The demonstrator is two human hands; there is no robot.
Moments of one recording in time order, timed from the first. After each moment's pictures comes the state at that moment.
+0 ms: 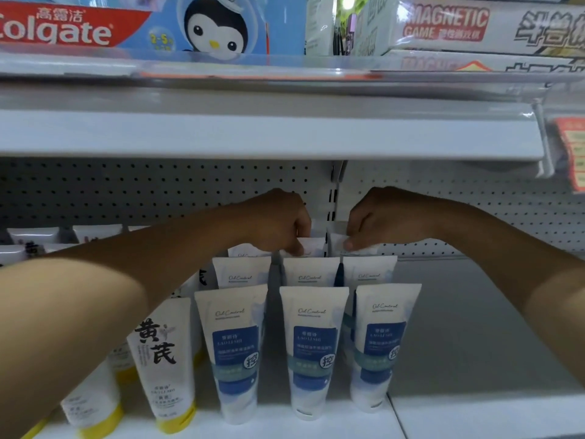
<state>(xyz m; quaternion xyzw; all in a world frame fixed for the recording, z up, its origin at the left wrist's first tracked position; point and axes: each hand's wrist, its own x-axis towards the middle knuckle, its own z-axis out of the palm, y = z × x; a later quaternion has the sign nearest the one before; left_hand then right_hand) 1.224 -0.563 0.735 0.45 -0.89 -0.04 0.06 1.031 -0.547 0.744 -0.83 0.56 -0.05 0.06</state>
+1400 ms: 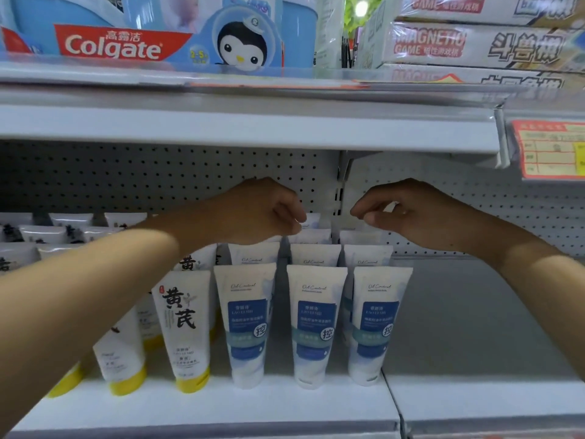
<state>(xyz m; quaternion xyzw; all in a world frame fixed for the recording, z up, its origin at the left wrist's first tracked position) 1.254 -0.507 0.744 0.48 -0.85 -0.12 0.19 1.020 -0.497 0.741 -0.84 0.49 -0.23 0.06</state>
